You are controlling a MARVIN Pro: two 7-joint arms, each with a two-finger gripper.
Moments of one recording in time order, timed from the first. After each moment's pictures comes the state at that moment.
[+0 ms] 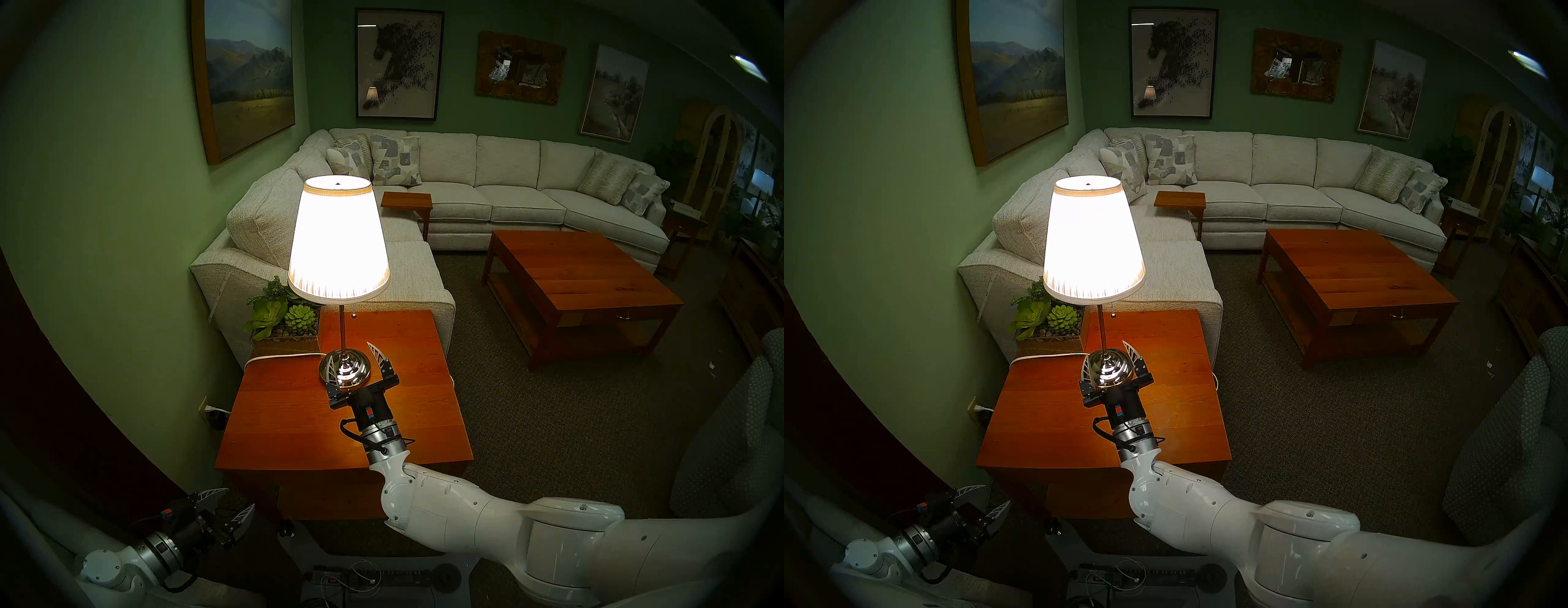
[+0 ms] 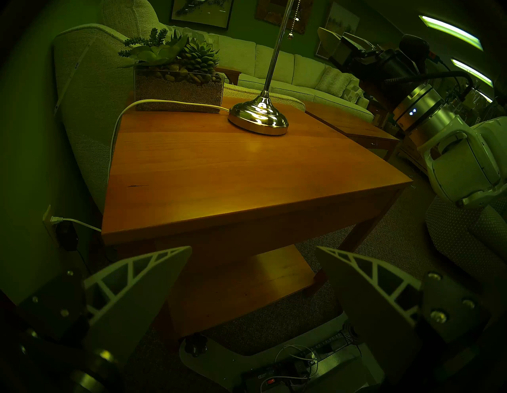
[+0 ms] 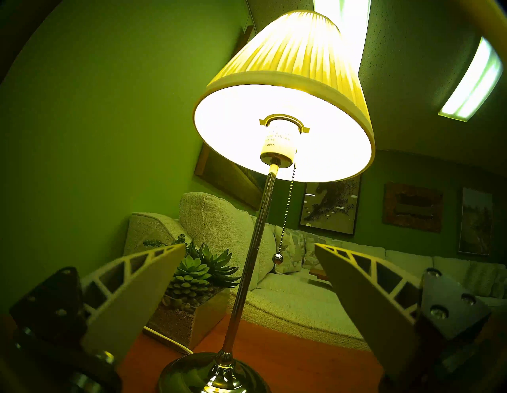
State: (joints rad) left arm 2.36 -1.08 -1.83 -1.44 -0.57 -0.28 -0.74; right arm -1.11 -1.59 0.24 -0.60 -0.01 -0.88 -0.95
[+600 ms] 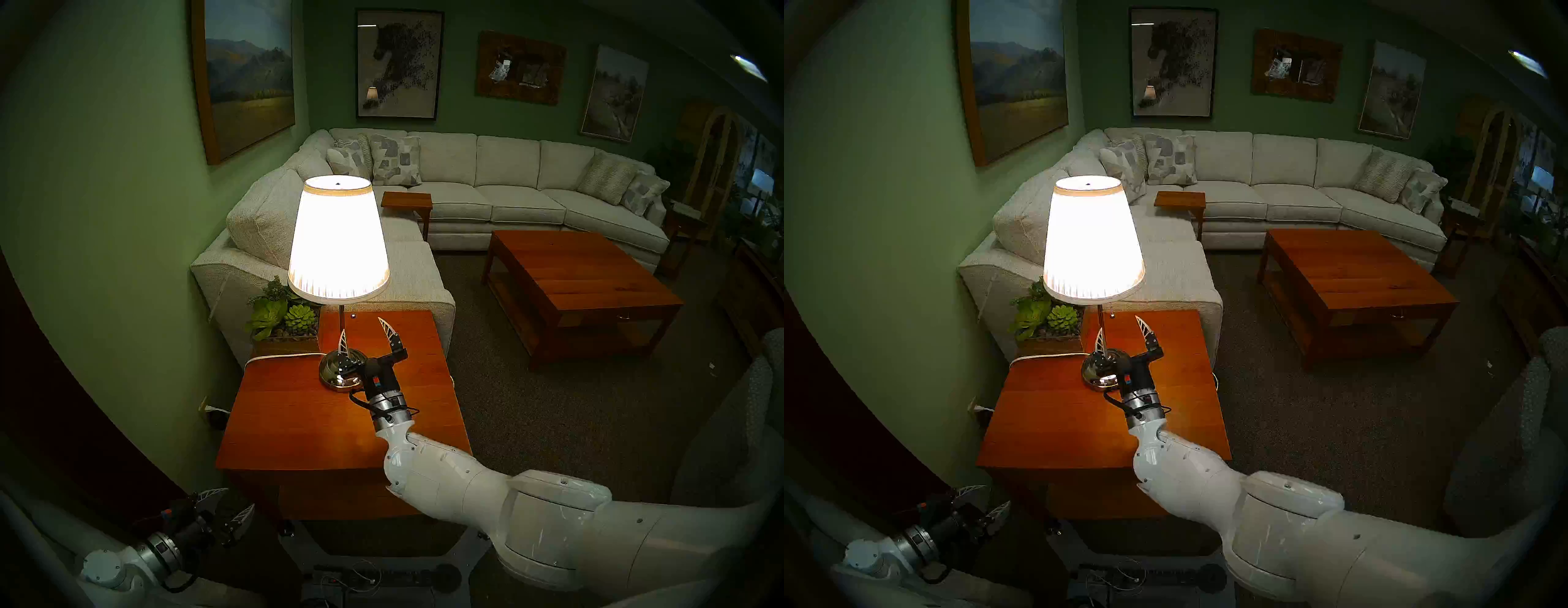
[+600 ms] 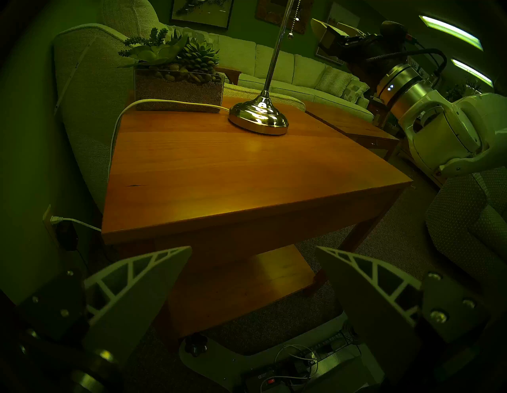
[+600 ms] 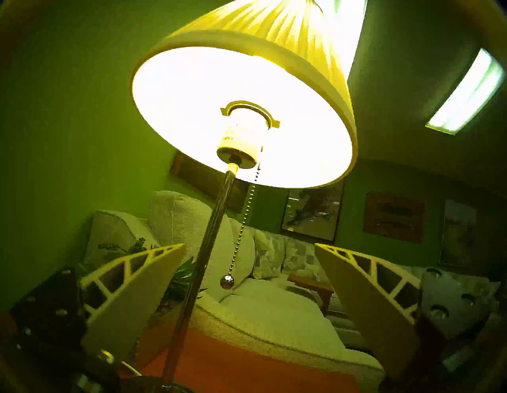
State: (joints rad) left arm 2.36 -1.08 -1.83 -1.44 -0.57 -0.28 -0.74; right arm -1.01 -1.68 0.32 -0.40 0.03 -0.91 -0.91
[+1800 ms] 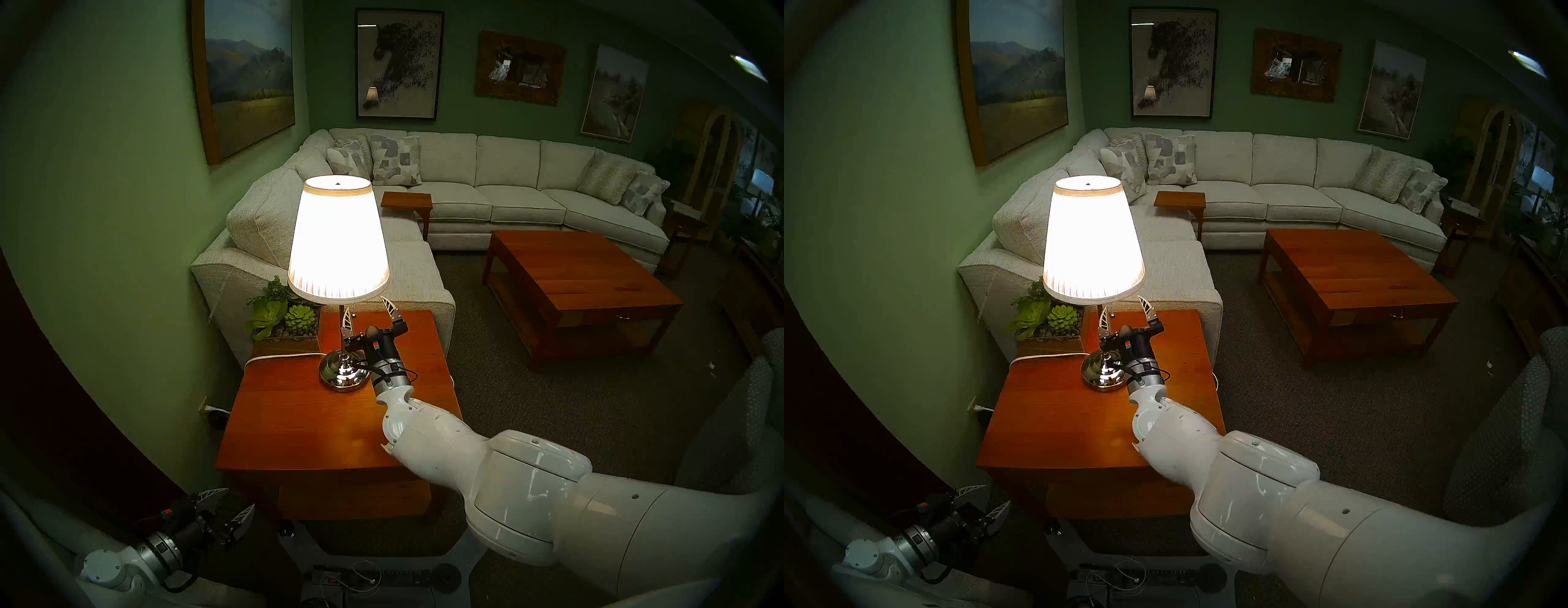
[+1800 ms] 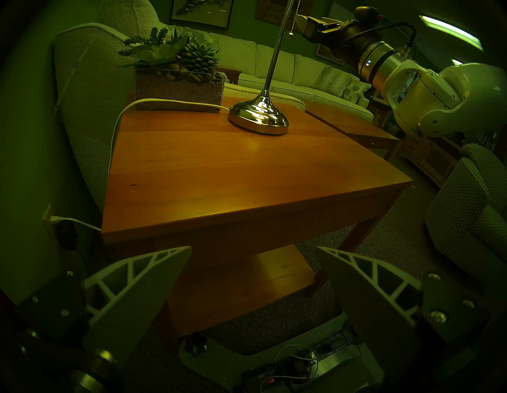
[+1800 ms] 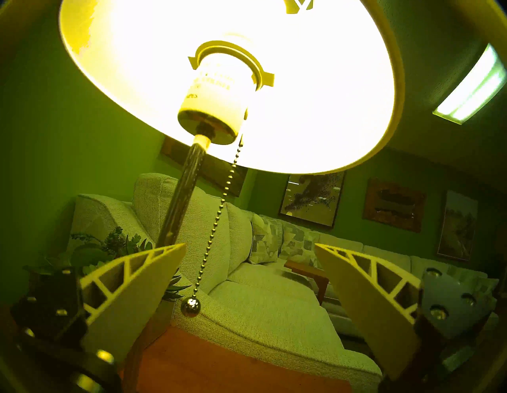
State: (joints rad) left arm 2.36 -1.08 -1.83 -1.43 -0.57 -0.28 -0.74; right arm -0.87 -1.80 0.42 -0.18 0.19 -0.90 -0.65
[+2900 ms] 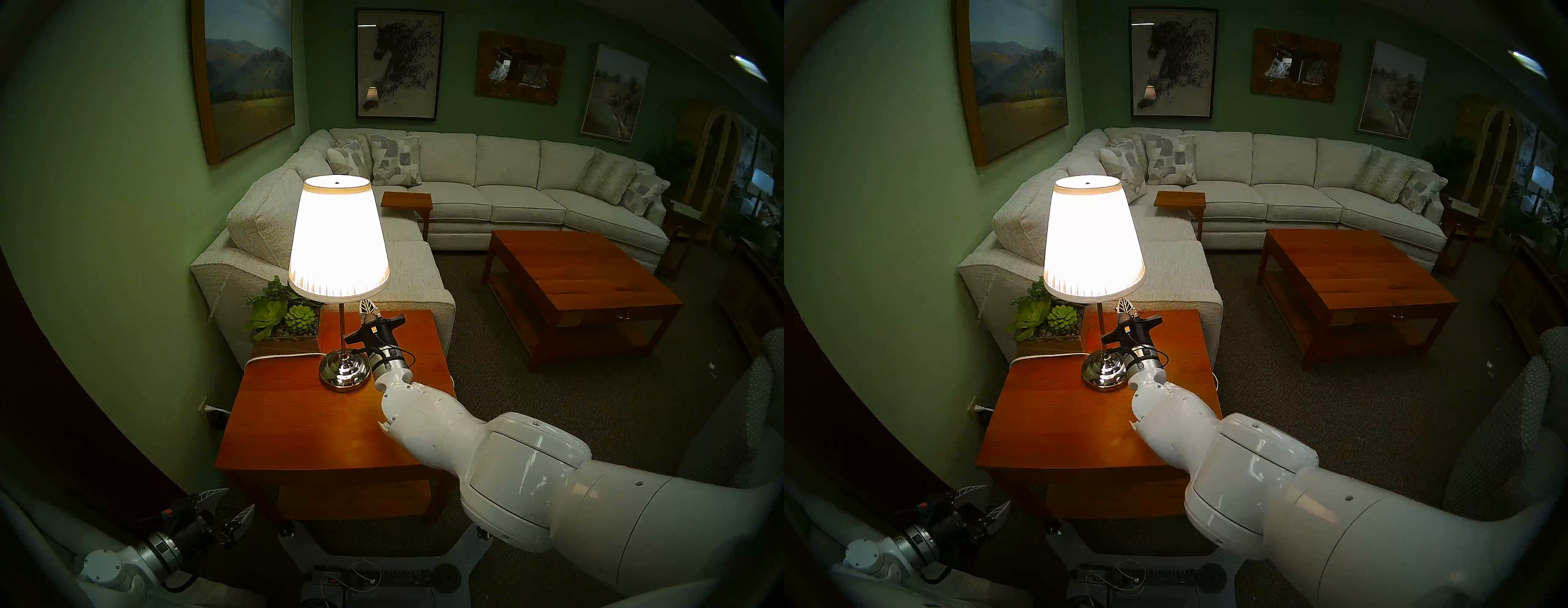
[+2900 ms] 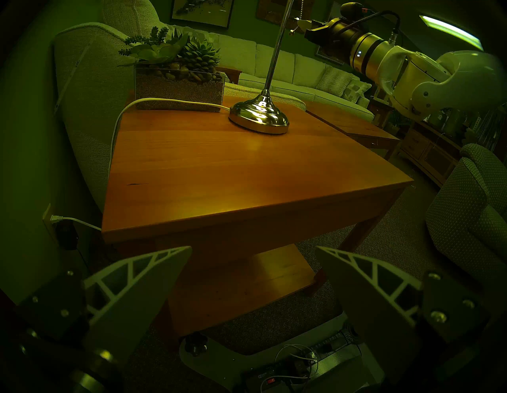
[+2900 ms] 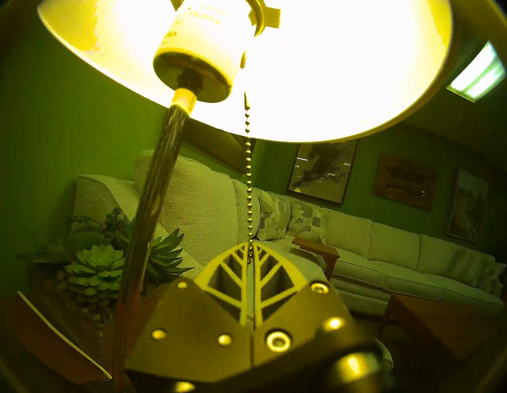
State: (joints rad) left arm 2.35 -1.08 -1.82 -1.43 -0.57 -0.28 -0.74; right arm -0.82 -1.81 0.50 -0.15 0.30 -0.79 -0.46
